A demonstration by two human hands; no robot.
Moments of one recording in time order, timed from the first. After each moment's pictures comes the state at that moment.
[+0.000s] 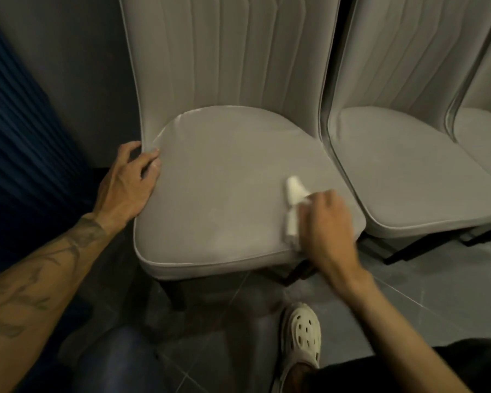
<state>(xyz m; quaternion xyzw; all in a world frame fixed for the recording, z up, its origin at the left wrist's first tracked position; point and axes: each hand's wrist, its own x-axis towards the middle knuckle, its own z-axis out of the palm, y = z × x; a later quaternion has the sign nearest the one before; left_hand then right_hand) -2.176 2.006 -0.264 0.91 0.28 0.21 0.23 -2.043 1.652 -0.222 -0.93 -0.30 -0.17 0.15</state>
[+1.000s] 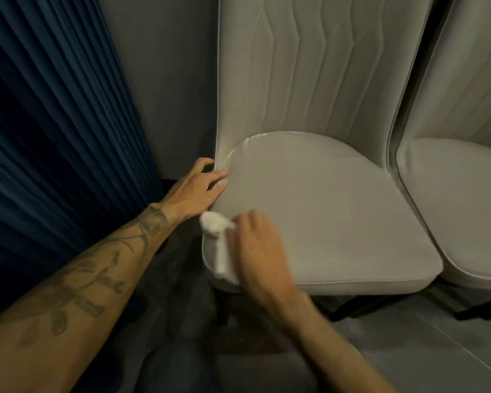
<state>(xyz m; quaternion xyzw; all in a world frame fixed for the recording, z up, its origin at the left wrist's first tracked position) -2.189 2.021 -0.226 0.93 0.25 0.06 0.26 -2.162 1.805 -0.225 -0.82 -0.51 -0.07 0.26</state>
